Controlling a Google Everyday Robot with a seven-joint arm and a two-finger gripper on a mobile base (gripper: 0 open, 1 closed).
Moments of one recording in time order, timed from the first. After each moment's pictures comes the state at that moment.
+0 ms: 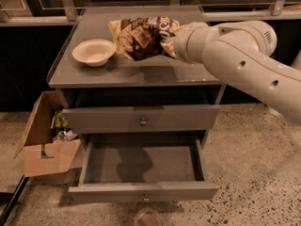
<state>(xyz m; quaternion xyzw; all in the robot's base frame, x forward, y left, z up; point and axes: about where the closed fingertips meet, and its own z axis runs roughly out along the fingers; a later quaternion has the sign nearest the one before) 0.686 -0.058 0.925 -0.39 0.72 -0.02 0.57</state>
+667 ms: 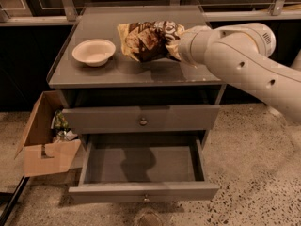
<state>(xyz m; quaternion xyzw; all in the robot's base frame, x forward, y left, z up) 0.702 -0.074 0.904 -0.37 0.74 -0.02 0.56</state>
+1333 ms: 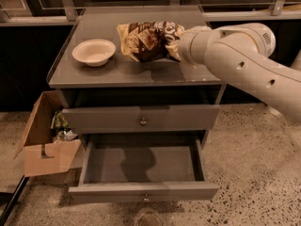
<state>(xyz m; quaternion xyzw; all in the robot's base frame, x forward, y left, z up) 0.703 -0.074 0.903 -0.37 0.74 -0.01 0.56</state>
